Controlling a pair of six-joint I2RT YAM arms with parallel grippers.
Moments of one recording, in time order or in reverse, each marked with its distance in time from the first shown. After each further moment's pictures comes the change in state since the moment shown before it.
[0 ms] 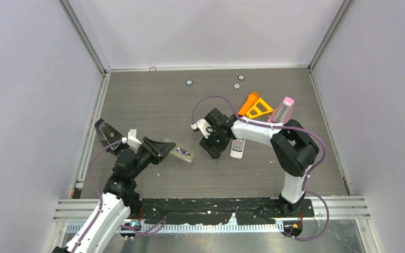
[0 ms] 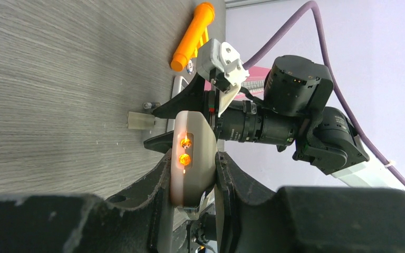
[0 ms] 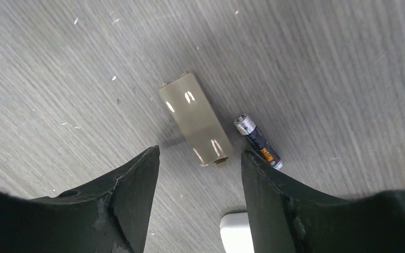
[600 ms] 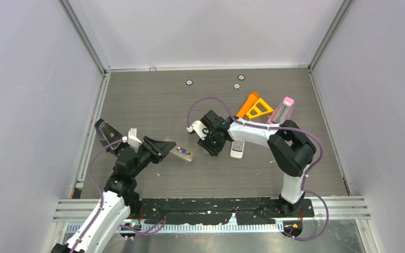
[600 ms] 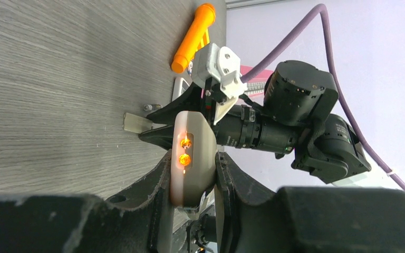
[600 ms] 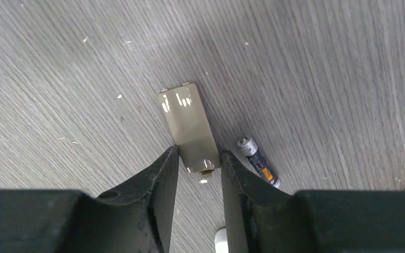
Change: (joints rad) left arm 0.008 0.046 0.001 0.039 0.010 0.000; right arm 0.034 0.027 0.023 0.031 0.034 -0.051
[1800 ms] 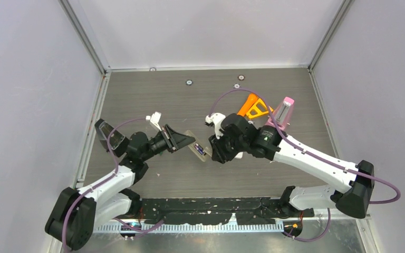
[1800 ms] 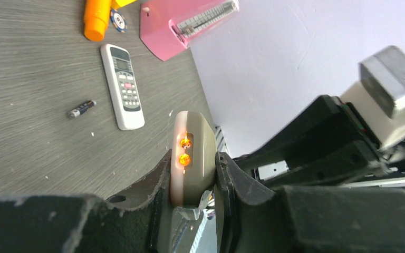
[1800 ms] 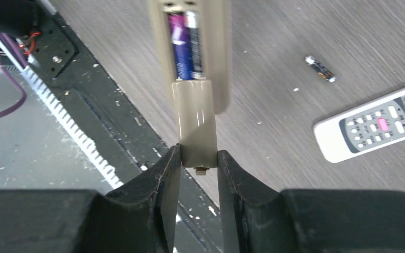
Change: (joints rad) left arm -0.112 0.521 0.128 0.548 0.260 0.141; right arm 0.143 -0.627 -0.081 -0.184 0.038 0.503
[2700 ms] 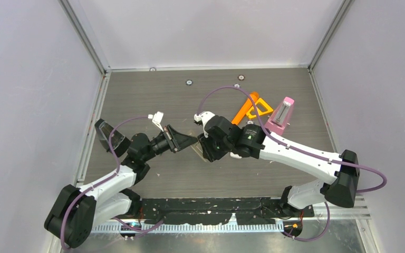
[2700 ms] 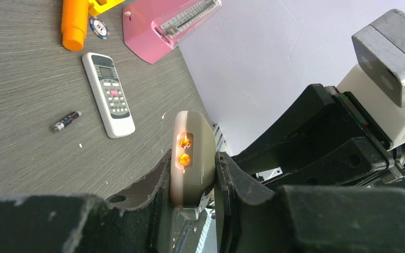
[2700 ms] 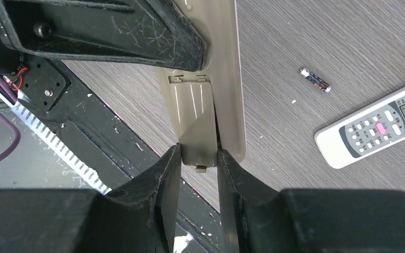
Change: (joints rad) left arm -0.062 0.033 0.000 0.106 -0.010 0.035; right arm 0.133 0.142 0.142 -0.031 0.189 0.141
